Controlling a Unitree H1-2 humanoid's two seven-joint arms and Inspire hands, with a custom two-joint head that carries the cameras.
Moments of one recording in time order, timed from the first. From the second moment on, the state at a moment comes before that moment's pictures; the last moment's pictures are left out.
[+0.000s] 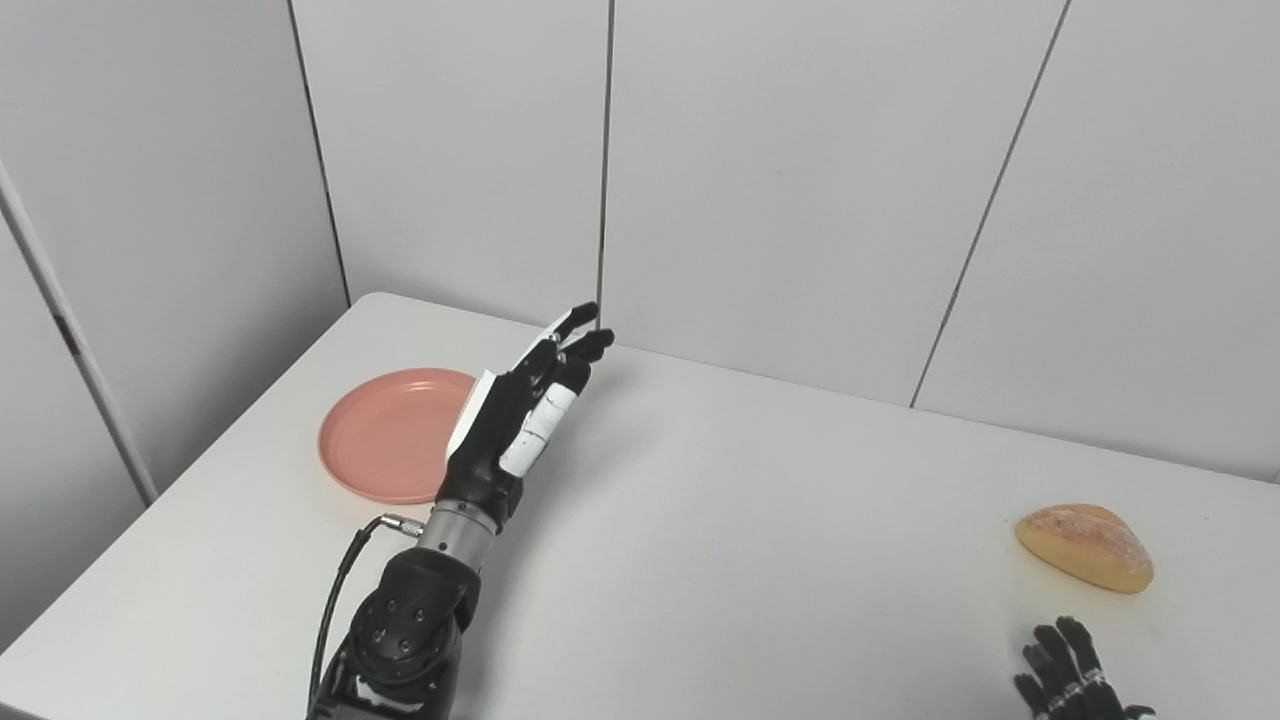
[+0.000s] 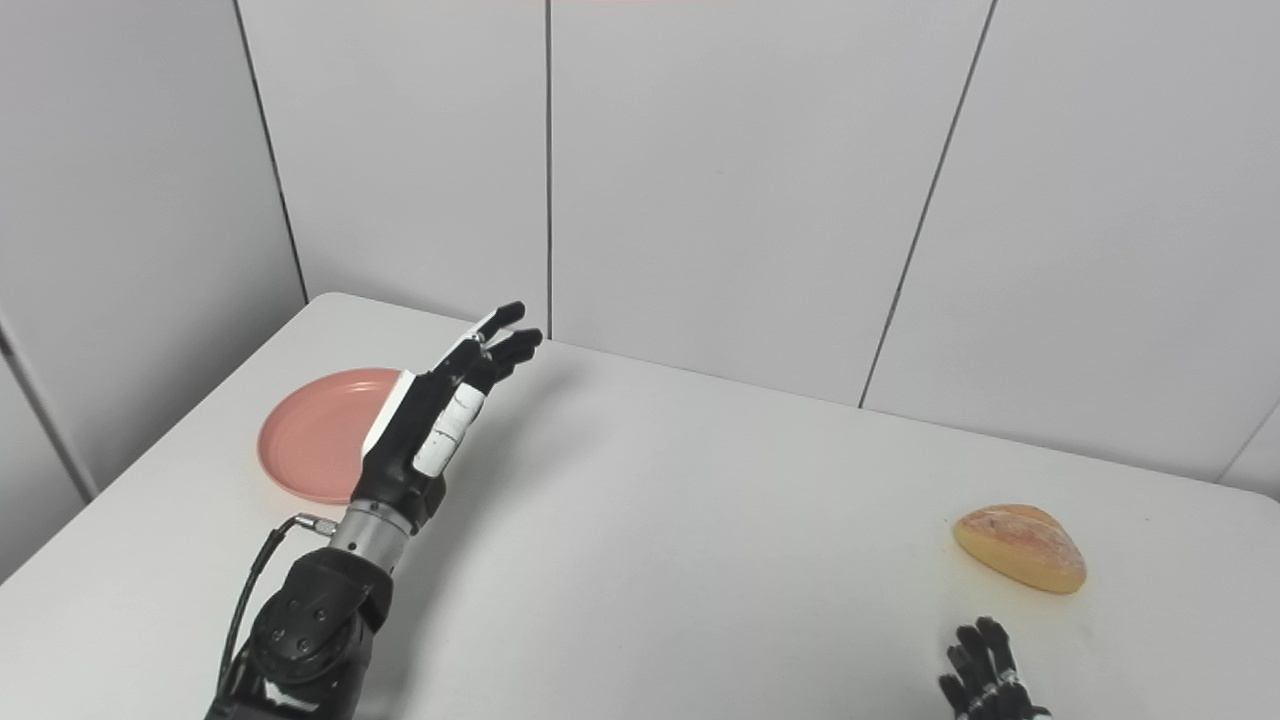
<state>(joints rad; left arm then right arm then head) -0.29 0.18 0.08 -0.15 -0.04 0.11 -0.06 0.04 -0.08 -0.05 -0.05 0.31 -0.08 0.20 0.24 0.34</state>
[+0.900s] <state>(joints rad) -0.46 0.42 0.26 0.10 -0.17 0.13 -0.13 0.04 -0.08 -0.06 -0.05 0.30 -0.08 0.20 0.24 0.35</state>
